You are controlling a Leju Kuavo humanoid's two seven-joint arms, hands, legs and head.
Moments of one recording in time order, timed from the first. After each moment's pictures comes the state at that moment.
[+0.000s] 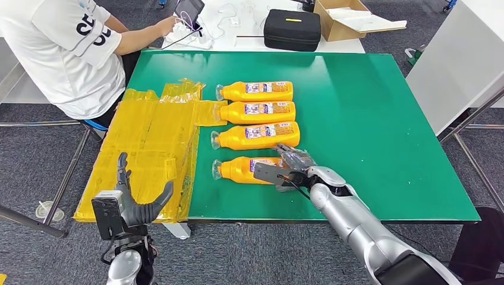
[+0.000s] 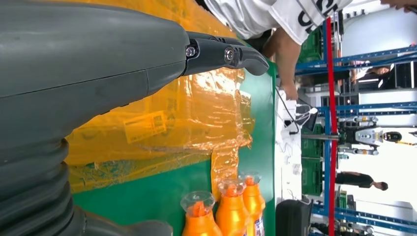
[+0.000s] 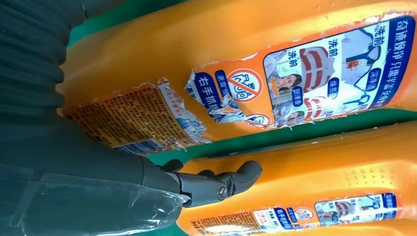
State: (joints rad) left arm -0.01 -0.30 -0.11 -1.27 -0.18 0.22 -0.66; right arm -0.61 -0.10 0.66 -0.80 0.66 0.11 0.02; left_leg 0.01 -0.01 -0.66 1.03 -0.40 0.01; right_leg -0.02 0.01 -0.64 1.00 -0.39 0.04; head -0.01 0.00
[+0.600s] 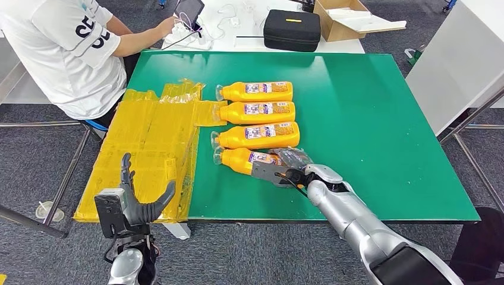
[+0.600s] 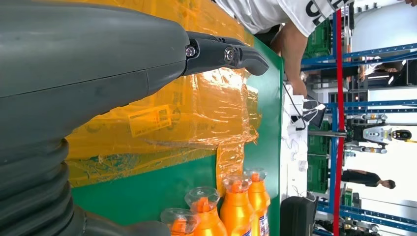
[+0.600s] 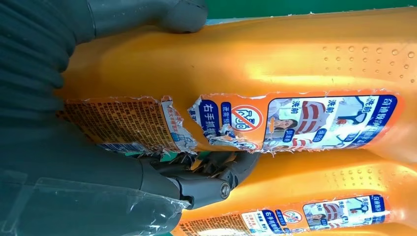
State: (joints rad) left arm -0.02 -0.30 -0.11 -1.24 -0.16 0.21 -0.65; right arm -0.65 -0.08 0.70 -0.72 0.64 0.10 0.01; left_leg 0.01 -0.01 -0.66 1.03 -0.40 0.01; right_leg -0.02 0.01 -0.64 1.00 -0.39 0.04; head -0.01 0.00
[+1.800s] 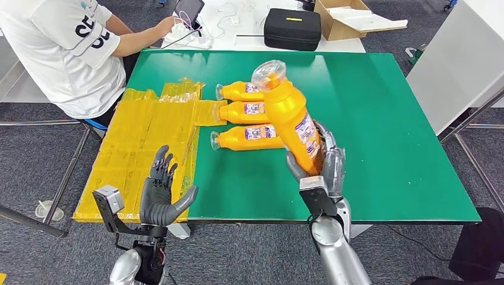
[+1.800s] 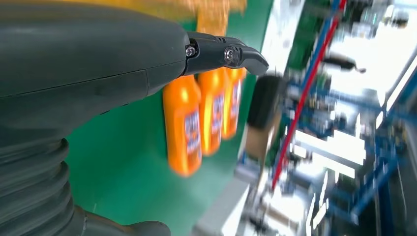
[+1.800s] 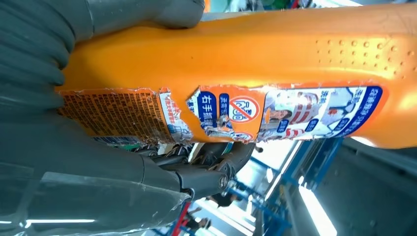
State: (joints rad) left arm 0.00 -0.28 -0.23 -1.33 0.19 -0.19 -0.55; right arm -0.17 0.12 0.22 -1.35 0.43 -0.52 -0.59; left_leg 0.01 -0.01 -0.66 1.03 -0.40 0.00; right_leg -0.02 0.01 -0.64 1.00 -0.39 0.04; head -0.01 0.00
